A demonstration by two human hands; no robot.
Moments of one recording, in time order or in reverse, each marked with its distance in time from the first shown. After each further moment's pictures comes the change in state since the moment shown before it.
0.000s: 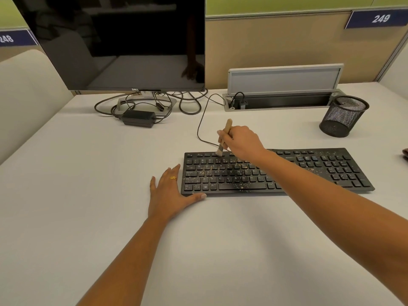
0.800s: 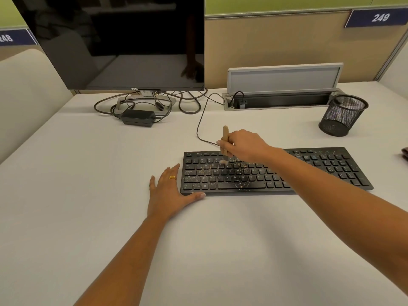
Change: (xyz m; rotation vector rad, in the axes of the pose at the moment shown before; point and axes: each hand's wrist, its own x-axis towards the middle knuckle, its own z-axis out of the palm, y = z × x) left_hand -0.001 0.001 0.000 0.017 -0.008 -0.002; right_hand -0.005 0.009 -0.009 -0.216 -0.181 -0.118
